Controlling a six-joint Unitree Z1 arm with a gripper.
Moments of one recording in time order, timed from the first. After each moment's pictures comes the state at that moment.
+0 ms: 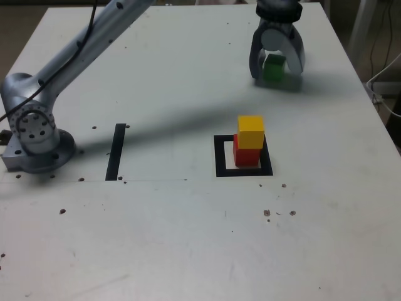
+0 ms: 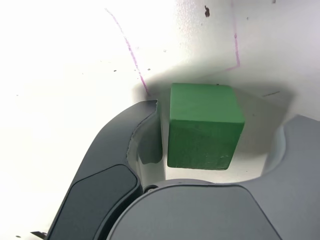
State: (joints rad) arm 0.48 2.58 -2.51 1.61 0.01 0.78
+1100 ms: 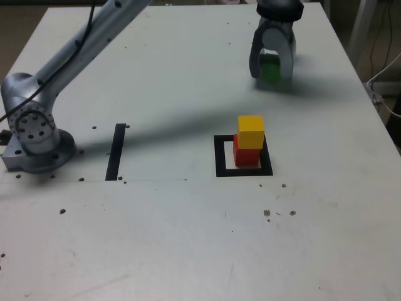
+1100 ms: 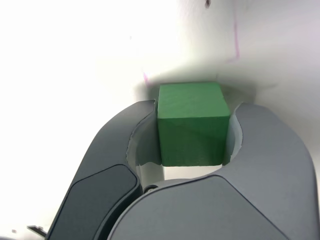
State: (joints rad) arm 0.46 2.54 -2.47 1.61 0.02 0.73
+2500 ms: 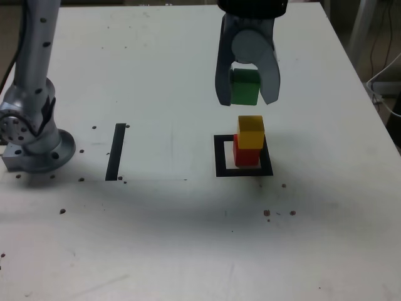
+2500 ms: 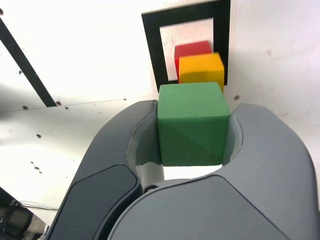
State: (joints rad) arm -0.02 2.00 -1.87 1.53 -0.09 0.07
